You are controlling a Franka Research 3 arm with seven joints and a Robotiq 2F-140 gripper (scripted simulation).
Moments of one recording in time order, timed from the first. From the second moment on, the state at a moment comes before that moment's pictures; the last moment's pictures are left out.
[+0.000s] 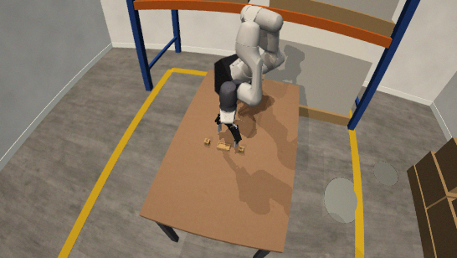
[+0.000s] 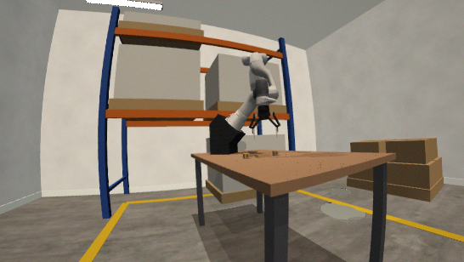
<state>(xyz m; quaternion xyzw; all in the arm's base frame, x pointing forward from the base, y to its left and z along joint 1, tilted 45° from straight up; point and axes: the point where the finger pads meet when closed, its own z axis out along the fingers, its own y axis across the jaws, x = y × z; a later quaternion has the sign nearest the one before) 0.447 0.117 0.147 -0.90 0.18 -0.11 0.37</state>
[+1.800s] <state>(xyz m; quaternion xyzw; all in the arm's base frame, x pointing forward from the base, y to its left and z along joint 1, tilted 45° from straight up) 0.474 0.010 0.065 -0.71 0.59 0.07 0.38</state>
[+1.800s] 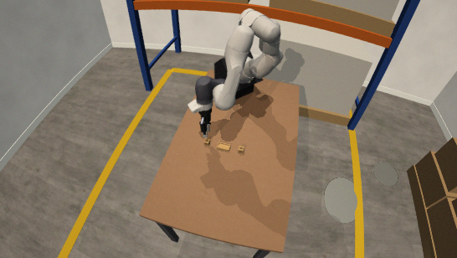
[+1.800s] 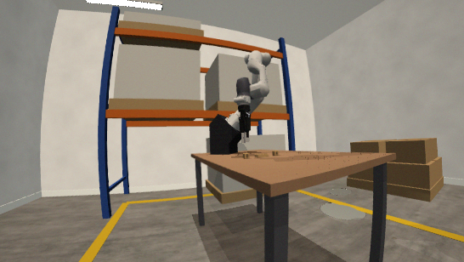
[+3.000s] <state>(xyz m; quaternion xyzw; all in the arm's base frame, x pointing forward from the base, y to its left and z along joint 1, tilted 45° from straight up) 0.474 0.016 0.060 -0.71 0.59 0.08 0.38</state>
